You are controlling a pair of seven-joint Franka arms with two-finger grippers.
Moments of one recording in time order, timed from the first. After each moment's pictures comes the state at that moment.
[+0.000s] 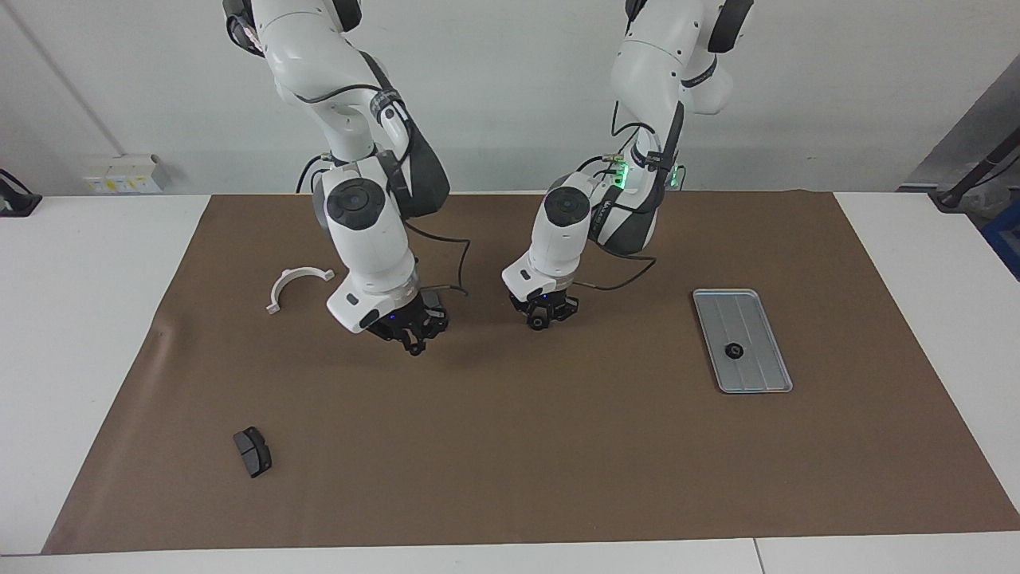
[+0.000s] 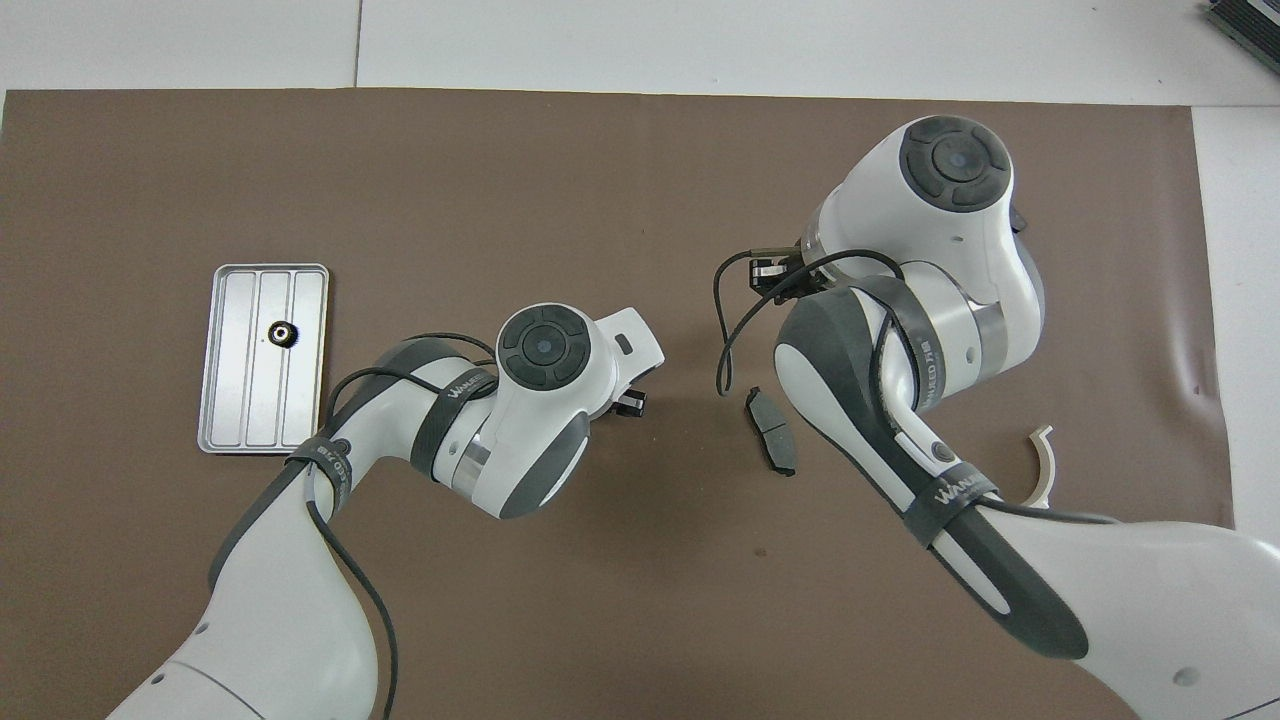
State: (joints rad) left arm -0.53 0.40 -0.12 -1.88 -0.02 2.29 -0.31; right arm 0.11 0.40 0.27 -1.62 -0.06 2.03 0.41
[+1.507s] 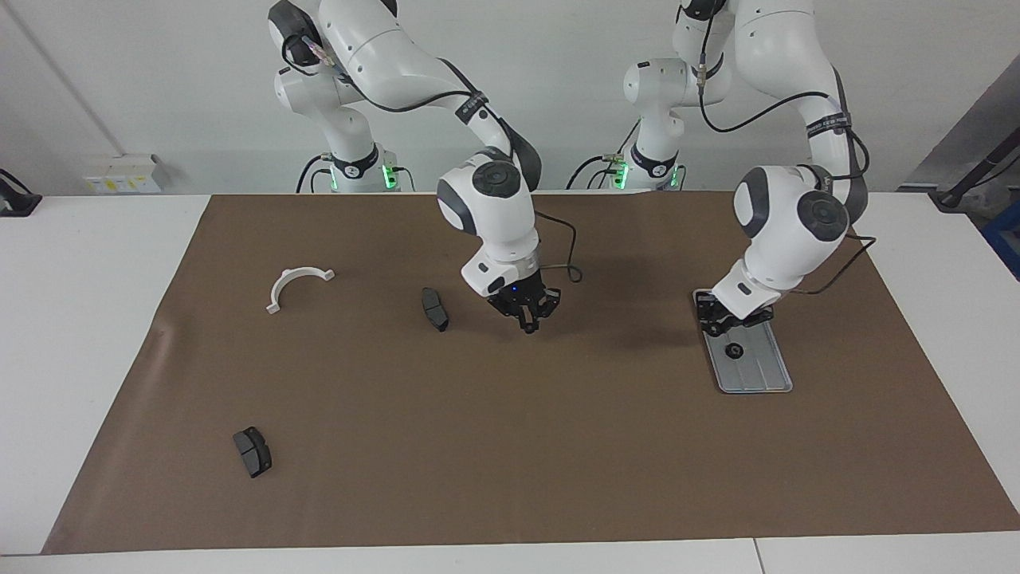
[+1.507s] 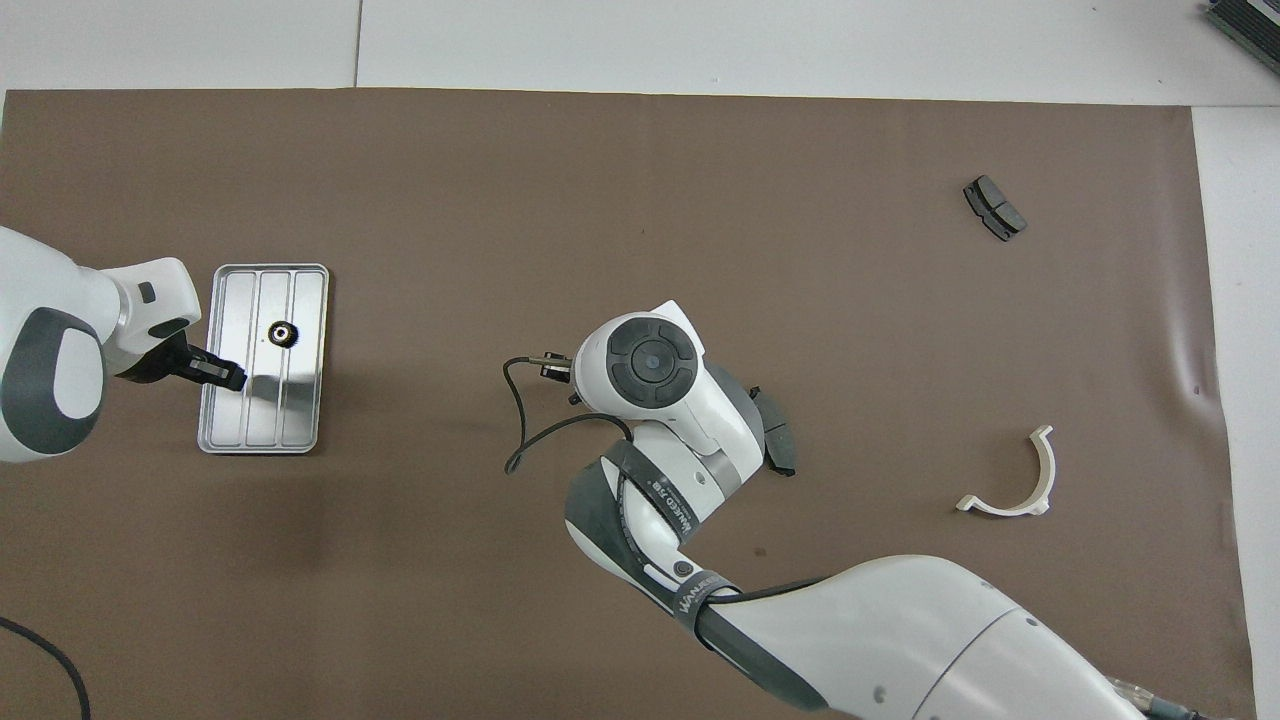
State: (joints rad) left arm 0.16 0.19 -0.08 -2.06 -0.02 2.16 0.48; right arm 0.43 0.55 0.26 -1.71 -0.08 2.43 0.91
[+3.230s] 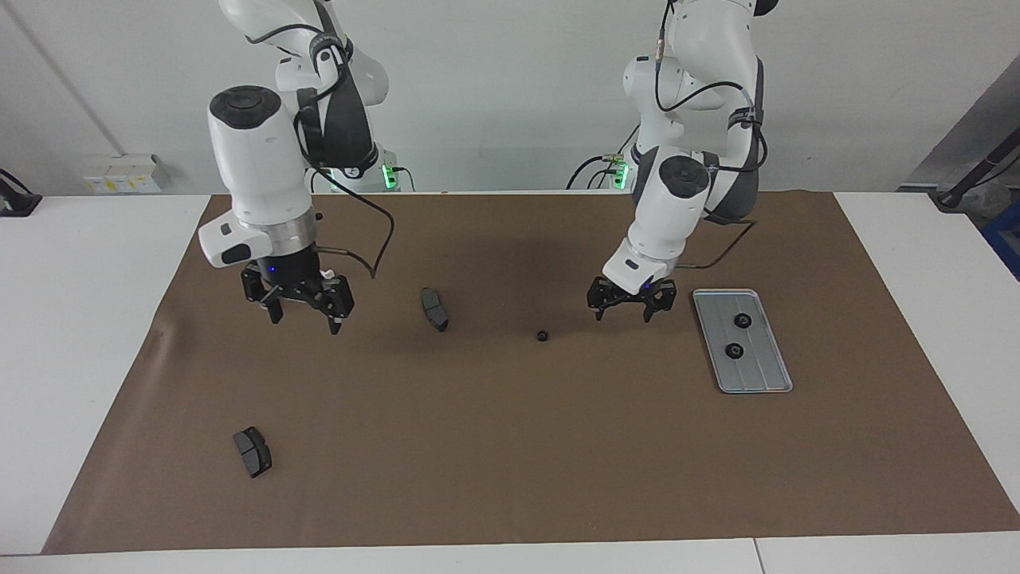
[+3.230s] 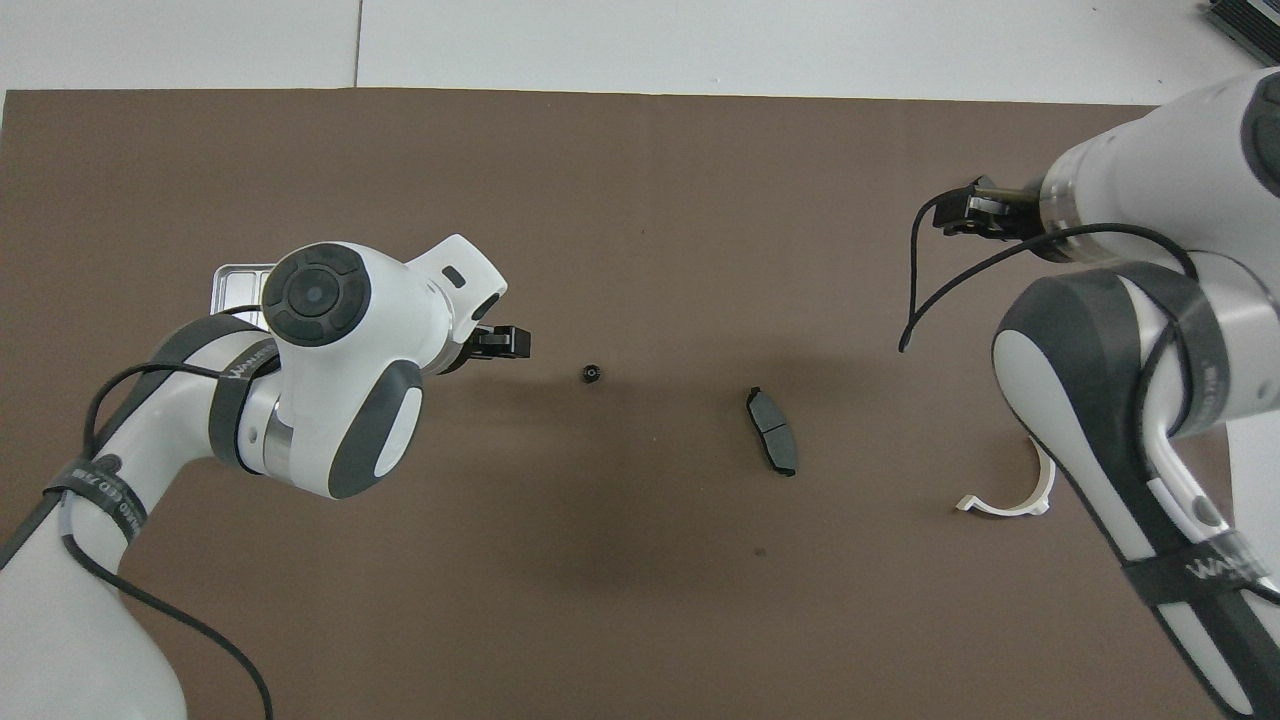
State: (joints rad) left arm -0.35 0.21 -0.11 -1.96 -0.03 2.28 -0.34; right arm -0.08 0.15 0.20 -1.67 -0.18 1.99 0.39
